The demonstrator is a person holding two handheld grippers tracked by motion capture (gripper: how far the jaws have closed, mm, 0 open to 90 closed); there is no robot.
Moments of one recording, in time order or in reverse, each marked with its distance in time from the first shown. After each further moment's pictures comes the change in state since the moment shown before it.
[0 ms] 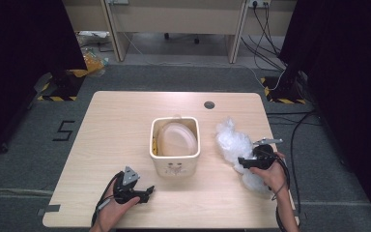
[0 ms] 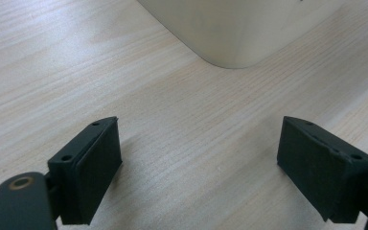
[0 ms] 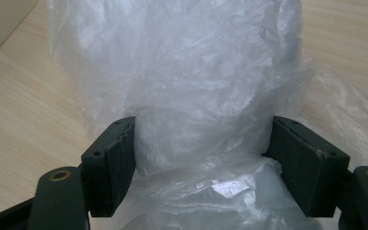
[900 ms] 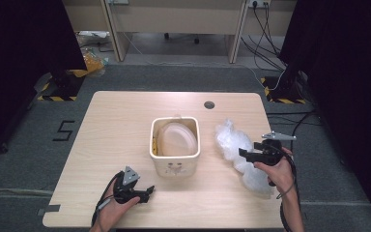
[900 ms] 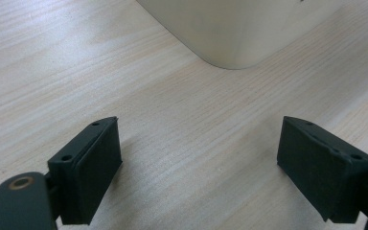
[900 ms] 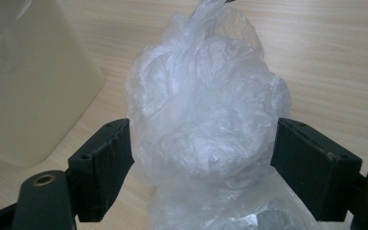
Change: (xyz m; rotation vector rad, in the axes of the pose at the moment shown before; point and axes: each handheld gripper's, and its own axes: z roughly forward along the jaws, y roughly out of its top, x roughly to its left) left arm 0.000 0.000 0.000 0.000 0.001 0.000; right arm 0.002 0.017 -0.037 -0.198 0.108 0.049
